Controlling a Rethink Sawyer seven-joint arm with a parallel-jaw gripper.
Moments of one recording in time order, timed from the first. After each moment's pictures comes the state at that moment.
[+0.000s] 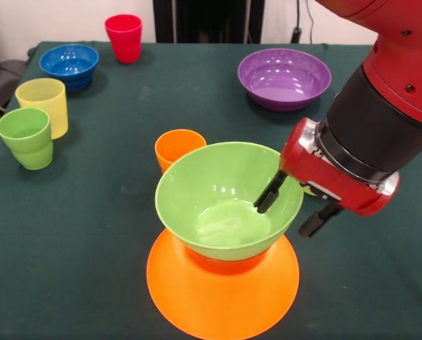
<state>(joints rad) 0.00 0.03 0.19 0.05 -0.58 1.53 2.13</state>
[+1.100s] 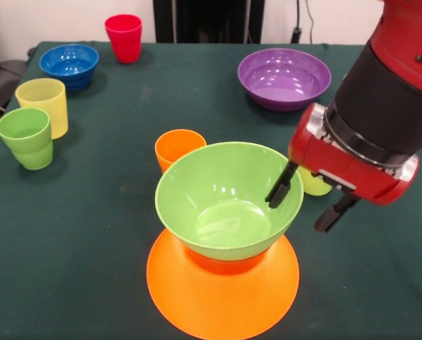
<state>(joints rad) -0.02 -0.02 0.29 0.05 -0.61 1.55 2.13</state>
